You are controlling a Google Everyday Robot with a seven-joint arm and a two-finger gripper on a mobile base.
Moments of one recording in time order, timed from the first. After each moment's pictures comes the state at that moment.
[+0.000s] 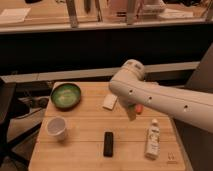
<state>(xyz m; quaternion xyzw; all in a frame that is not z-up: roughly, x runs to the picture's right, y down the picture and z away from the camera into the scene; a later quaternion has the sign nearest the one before) 0.109 0.083 0.673 -0.23 0.03 -0.17 0.96</state>
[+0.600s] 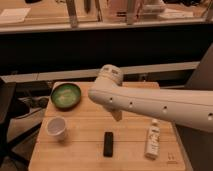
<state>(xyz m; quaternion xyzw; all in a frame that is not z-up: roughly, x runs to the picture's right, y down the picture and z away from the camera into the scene) 0.037 0.087 0.674 -0.20 0.01 -0.23 0.95</state>
